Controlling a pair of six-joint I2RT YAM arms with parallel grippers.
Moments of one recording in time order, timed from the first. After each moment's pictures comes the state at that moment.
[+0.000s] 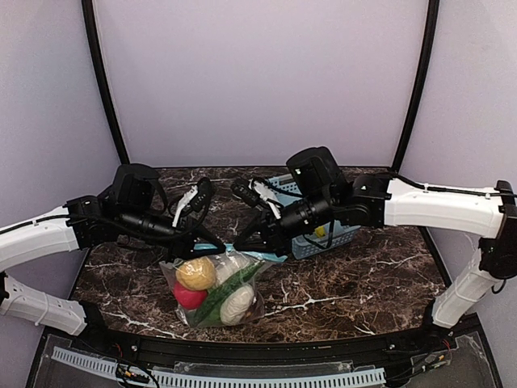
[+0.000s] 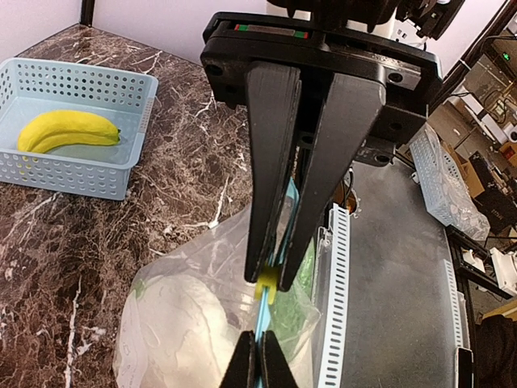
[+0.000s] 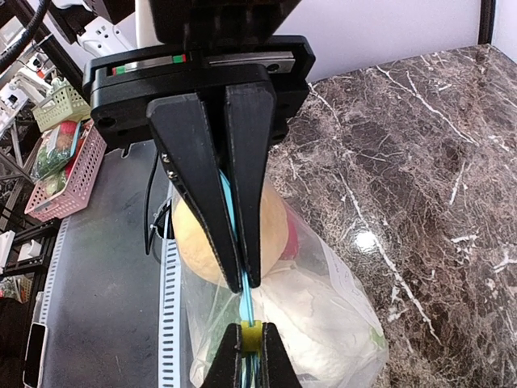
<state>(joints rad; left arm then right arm) -0.83 1.10 0.91 -0.36 0.60 -0.12 1.06 1.57 1.32 -0.33 -0.56 0.06</state>
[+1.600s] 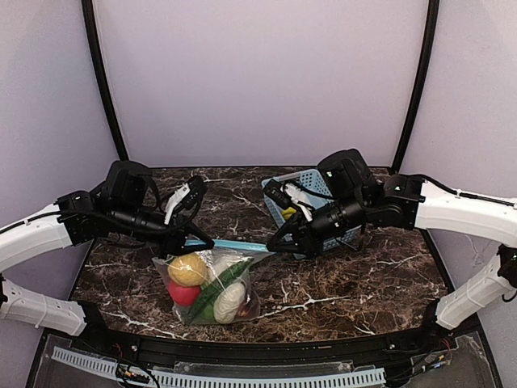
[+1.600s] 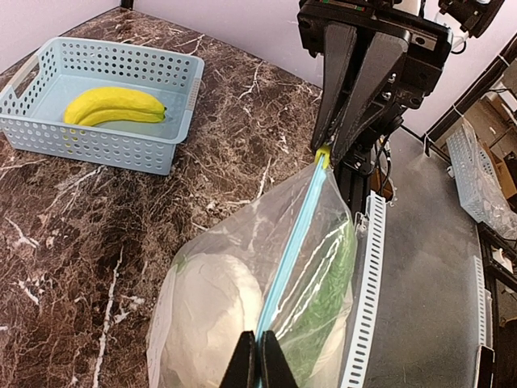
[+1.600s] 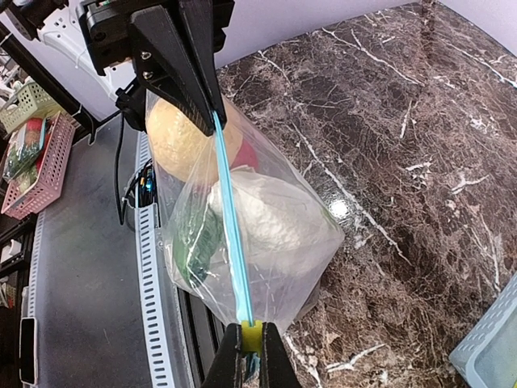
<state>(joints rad) -0.79 1.06 0.94 -0.51 0.51 -0.06 1.01 1.38 1.19 -0.48 -0.45 0.06</state>
